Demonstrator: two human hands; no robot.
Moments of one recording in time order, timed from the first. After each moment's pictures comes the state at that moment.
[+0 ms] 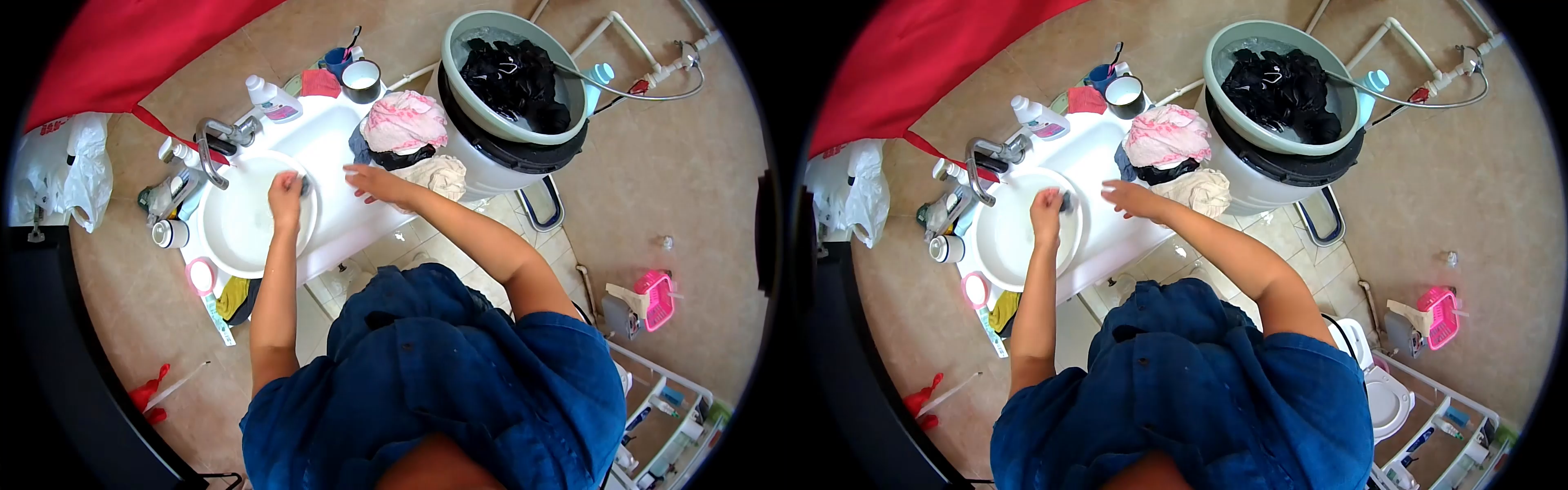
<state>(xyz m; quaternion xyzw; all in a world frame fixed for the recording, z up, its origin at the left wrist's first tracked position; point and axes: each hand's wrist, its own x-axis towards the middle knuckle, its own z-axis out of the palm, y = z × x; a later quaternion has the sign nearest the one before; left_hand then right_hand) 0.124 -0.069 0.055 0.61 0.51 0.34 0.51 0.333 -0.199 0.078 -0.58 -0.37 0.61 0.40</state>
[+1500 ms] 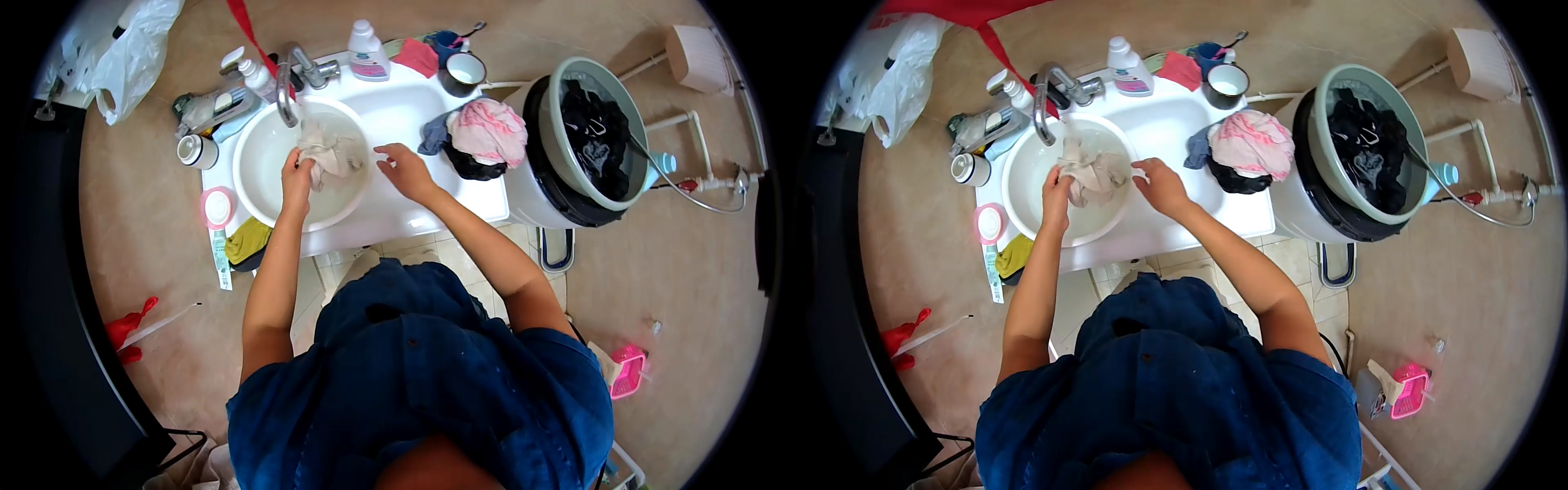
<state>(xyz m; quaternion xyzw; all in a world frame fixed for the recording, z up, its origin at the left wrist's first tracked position) 0.021 -0.052 0.063 0.47 0.55 0.38 0.57 0.254 -0.134 0.052 -0.64 -0.61 0.29 0.36</state>
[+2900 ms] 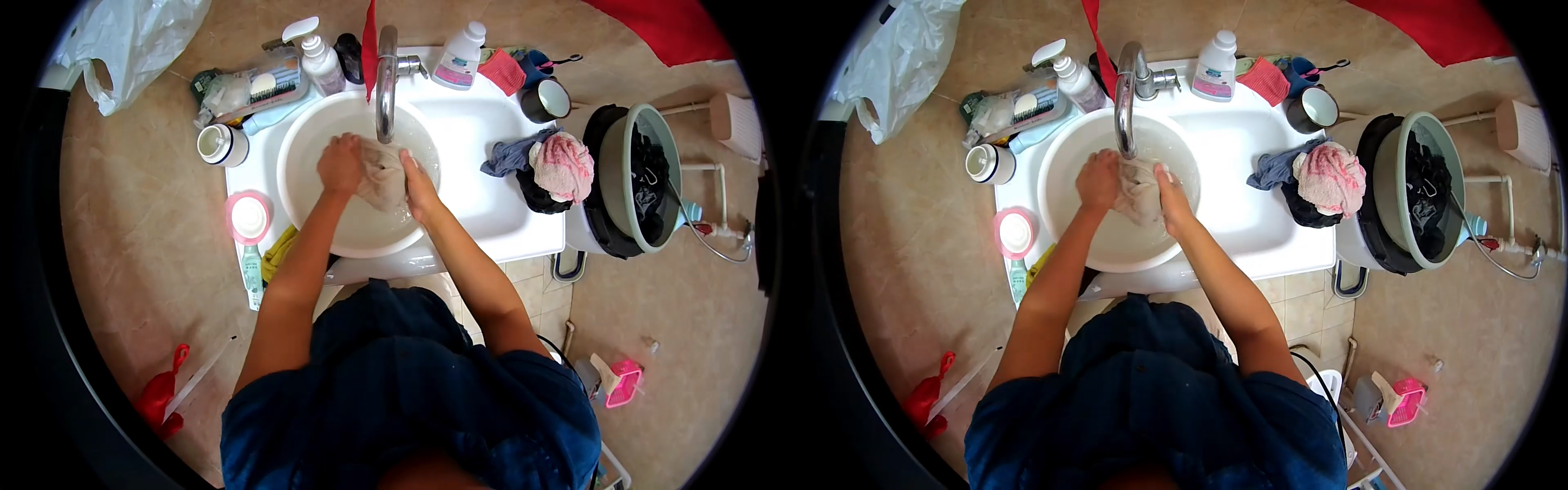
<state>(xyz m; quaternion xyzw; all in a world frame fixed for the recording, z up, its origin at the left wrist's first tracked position) -0.028 0.047 -0.023 0.75 0.62 0.15 0.15 0.122 -0.041 -0.017 -0.54 -0.08 0.67 0.50</state>
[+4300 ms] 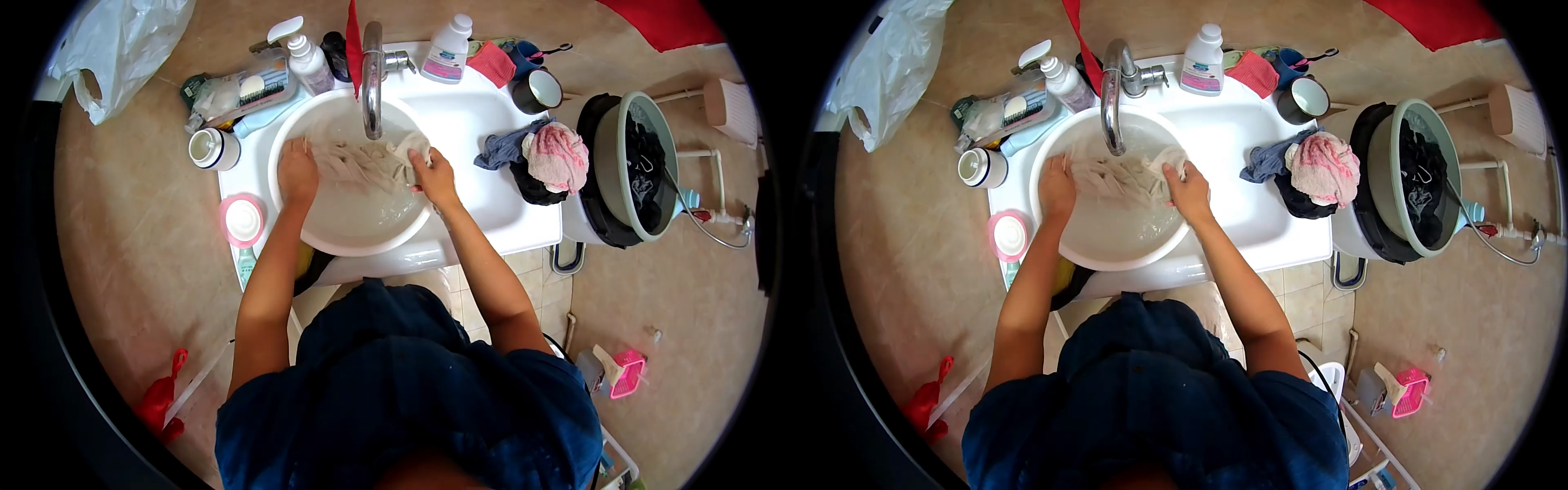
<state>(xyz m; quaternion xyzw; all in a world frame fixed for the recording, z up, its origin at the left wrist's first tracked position) -0.082 0.062 -0.009 0.75 0.64 0.15 0.13 0.162 -0.052 0.010 -0.71 -0.29 0.49 0.41</state>
